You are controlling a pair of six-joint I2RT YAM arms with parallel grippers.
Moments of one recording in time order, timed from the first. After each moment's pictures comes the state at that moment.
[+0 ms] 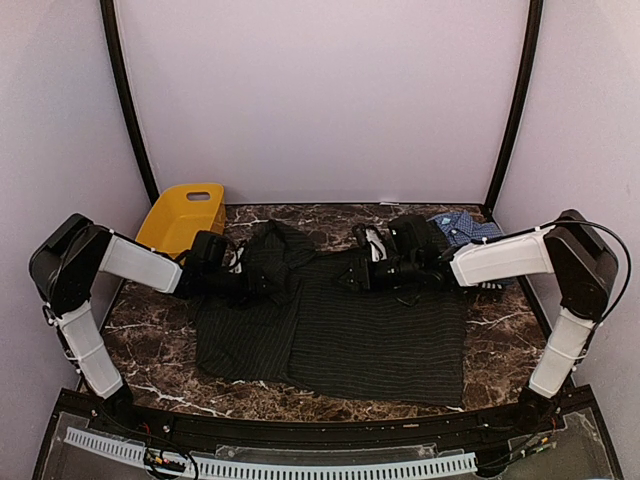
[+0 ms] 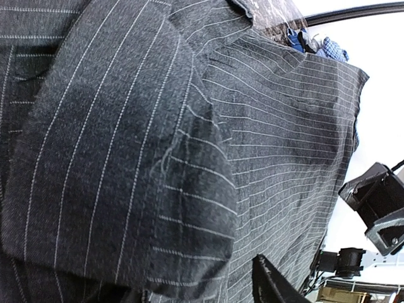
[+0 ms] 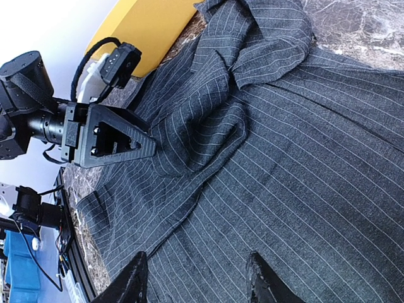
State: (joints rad) left arm -0.48 1.76 0.82 0.21 0.51 -0.78; right arm 0.72 1.75 0.99 0.18 -0.45 0.51
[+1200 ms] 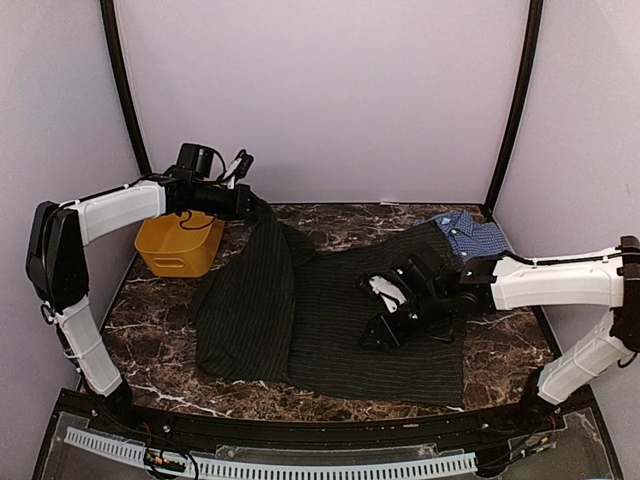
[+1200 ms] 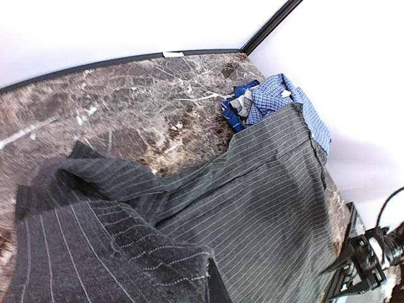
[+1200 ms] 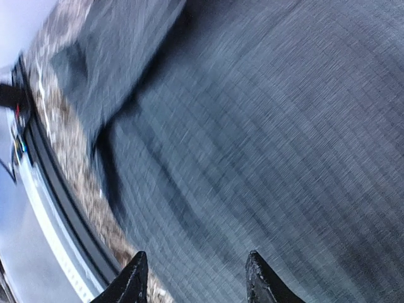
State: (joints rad) left arm -0.36 1.78 1.43 -0.28 0.58 -0.26; right arm 0.91 1.43 0.88 -0.39 -0.27 0.32
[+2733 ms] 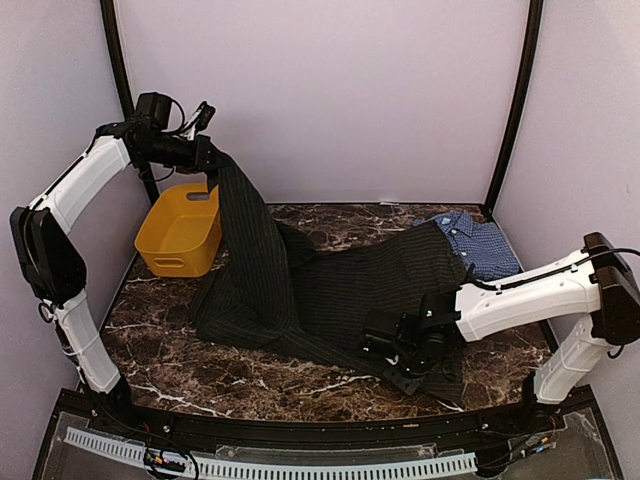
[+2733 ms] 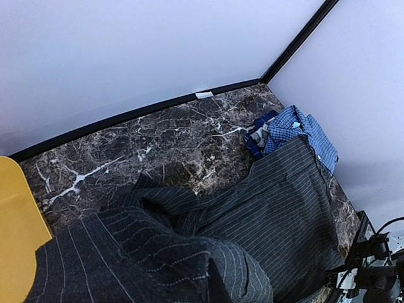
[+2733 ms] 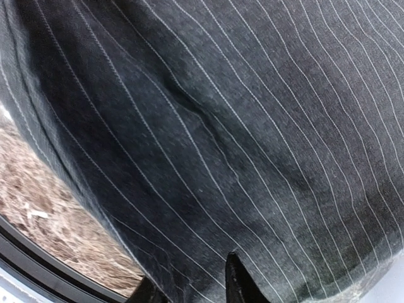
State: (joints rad) left arm -0.18 1.80 1.93 -0.79 0.61 -0.06; right arm 1.26 1.59 0.97 -0.89 0.22 0.42
